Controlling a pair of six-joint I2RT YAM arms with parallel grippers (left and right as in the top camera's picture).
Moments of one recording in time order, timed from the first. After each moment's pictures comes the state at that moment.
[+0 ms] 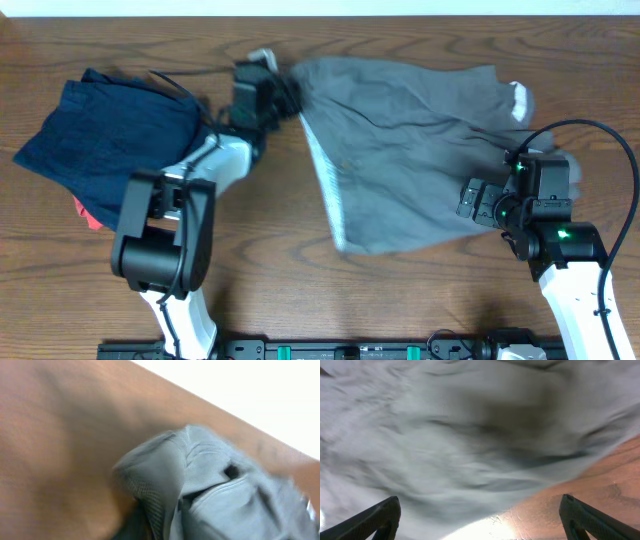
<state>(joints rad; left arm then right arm) -0.20 1.97 1.17 0.27 0.20 -0.61 0.02 1.04 0.76 -0.72 0.02 0.28</state>
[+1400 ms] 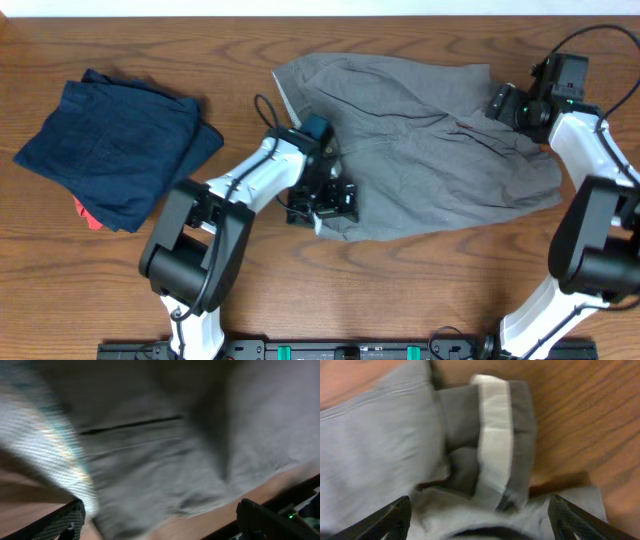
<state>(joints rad) -0.53 1.96 1.25 -0.89 0.52 -0.41 -0.22 1.96 1.33 -0.37 -0.11 0.30</state>
